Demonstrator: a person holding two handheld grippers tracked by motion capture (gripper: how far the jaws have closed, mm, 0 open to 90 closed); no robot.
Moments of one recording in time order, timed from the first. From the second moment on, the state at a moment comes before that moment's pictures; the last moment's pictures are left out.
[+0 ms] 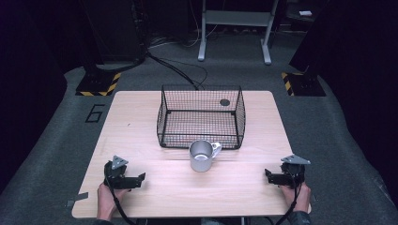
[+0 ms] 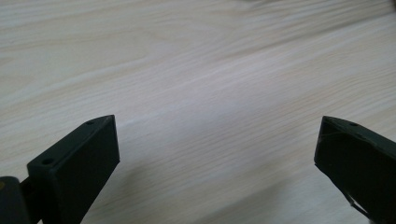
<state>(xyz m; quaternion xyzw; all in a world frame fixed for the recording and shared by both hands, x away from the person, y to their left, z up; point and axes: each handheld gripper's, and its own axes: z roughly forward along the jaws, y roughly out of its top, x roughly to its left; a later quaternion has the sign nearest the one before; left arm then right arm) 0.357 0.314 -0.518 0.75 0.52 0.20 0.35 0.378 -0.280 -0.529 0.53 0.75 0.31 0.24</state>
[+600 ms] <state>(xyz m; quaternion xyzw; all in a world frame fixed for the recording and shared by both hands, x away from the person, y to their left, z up) 0.351 0.278 -0.486 0.78 0.46 0.18 0.38 0.379 -0.280 -0.530 0.53 0.75 0.32 0.24</state>
